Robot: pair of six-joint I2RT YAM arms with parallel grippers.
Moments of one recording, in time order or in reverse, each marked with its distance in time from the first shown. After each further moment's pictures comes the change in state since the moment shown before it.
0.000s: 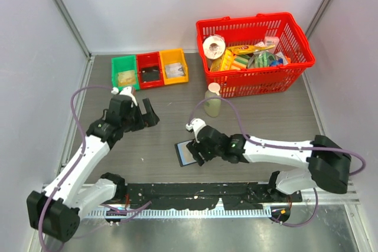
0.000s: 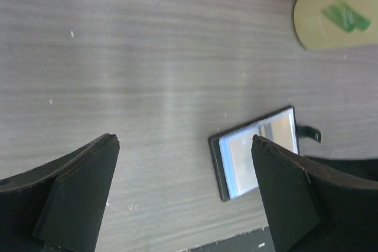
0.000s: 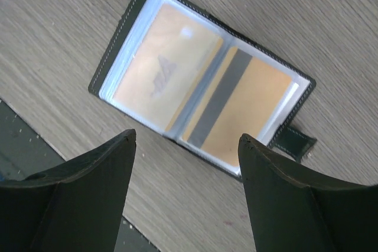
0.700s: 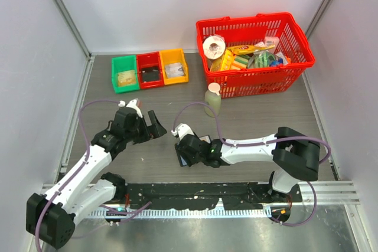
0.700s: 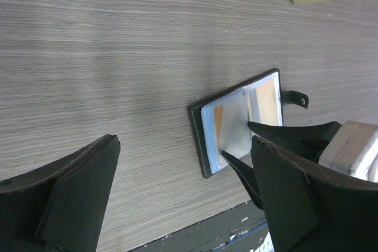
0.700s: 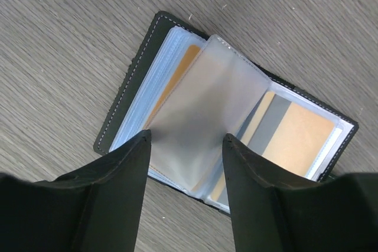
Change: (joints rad) left arm -0.073 -0.124 -0.227 0.089 0.106 -0.135; right arm 0.118 0.310 0.114 0.122 0.201 0.056
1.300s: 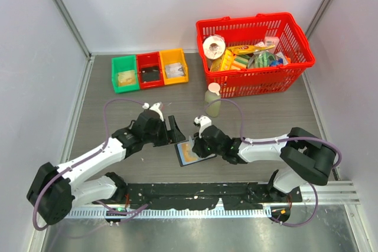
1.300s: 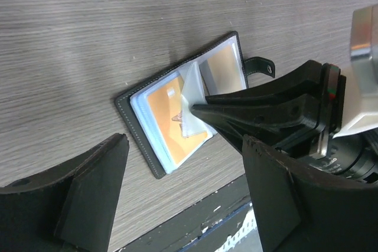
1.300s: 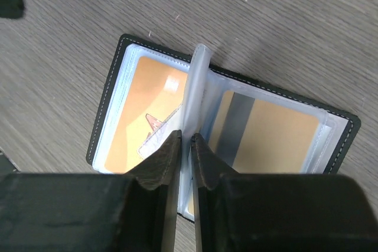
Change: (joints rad) left arm -0.265 0.185 -0.001 0.201 -0.013 -0.135; right arm -0.189 -0.108 -0.261 0.359 -0.230 0.138
